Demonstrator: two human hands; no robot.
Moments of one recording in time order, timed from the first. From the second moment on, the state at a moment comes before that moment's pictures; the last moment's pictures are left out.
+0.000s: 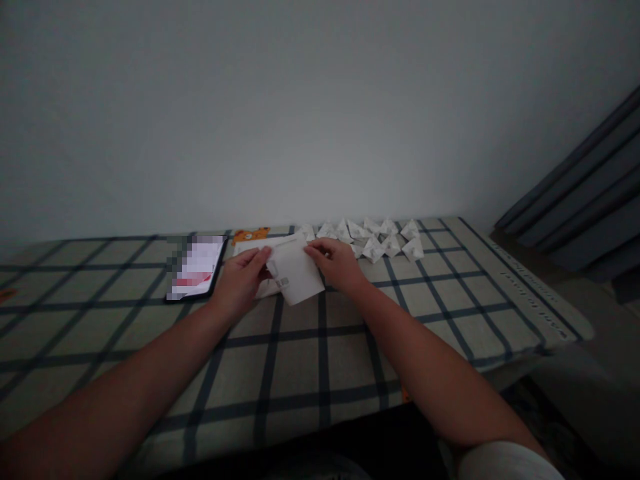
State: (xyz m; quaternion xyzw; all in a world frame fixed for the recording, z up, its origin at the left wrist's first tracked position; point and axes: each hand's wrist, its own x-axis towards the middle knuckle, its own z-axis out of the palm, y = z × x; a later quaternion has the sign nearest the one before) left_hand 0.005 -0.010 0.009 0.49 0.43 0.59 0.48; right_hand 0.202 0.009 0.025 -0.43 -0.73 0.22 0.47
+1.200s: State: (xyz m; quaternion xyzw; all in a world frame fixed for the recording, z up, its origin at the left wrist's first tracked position) left_hand -0.005 -0.011 0.018 0.59 0.47 0.50 0.43; right_hand 0.207 0.011 0.029 -0.42 -0.74 0.28 0.44
